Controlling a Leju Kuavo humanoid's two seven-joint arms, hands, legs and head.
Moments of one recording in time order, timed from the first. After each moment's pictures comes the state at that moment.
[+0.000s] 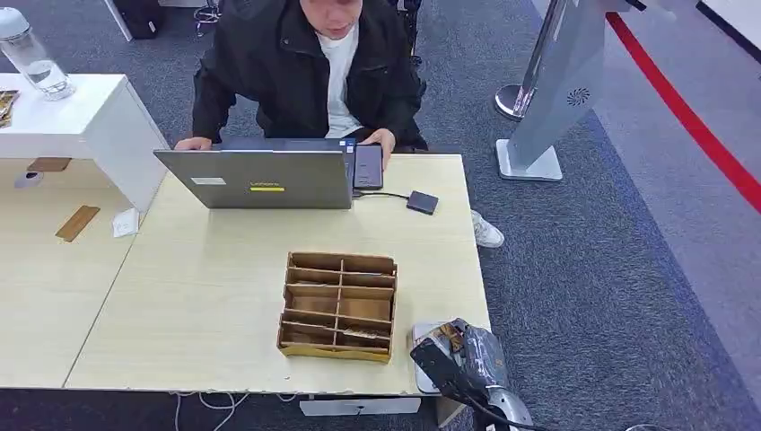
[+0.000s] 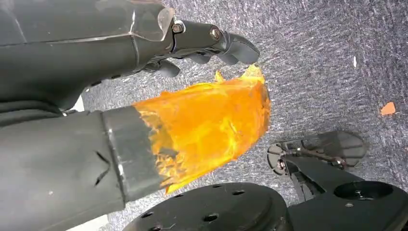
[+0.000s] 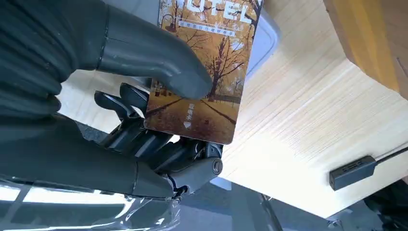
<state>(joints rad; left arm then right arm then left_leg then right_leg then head) -0.07 -0.19 1.10 -0.20 -1.41 0.03 -0.04 0.08 0.07 0.36 -1.31 0.74 -0.29 0.06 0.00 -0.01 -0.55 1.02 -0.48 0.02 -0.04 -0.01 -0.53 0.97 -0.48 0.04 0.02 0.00</state>
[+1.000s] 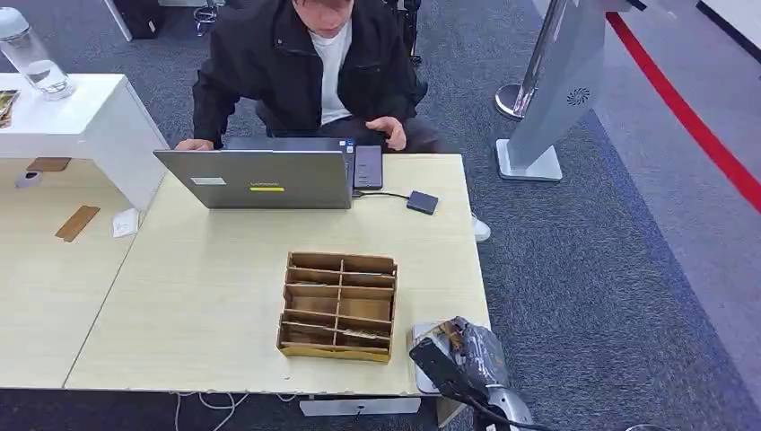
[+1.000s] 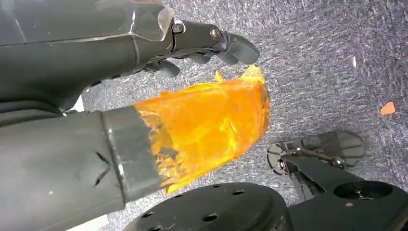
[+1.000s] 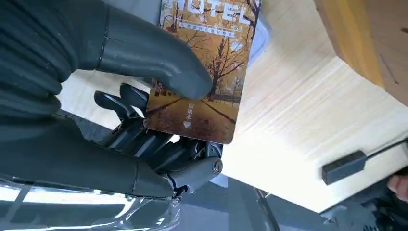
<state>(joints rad) -0.07 -0.19 1.10 -0.20 -1.41 0.03 -0.04 0.09 0.07 0.37 -1.36 0.75 -0.29 0.05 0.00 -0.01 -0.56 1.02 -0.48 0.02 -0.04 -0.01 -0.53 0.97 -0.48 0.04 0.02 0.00</state>
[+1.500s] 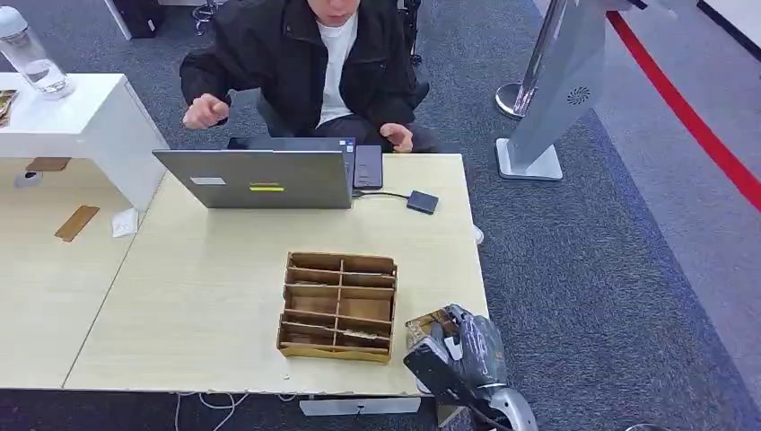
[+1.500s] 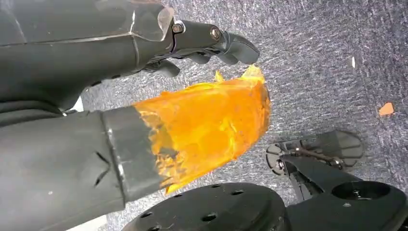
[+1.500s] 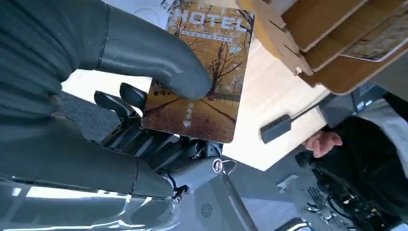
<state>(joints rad) -0.07 -0.19 1.10 -0.20 -1.41 0.04 -0.05 0.14 0.05 0.43 -1.58 0.78 -0.31 0.03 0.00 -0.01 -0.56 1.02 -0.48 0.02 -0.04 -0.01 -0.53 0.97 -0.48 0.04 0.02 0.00</state>
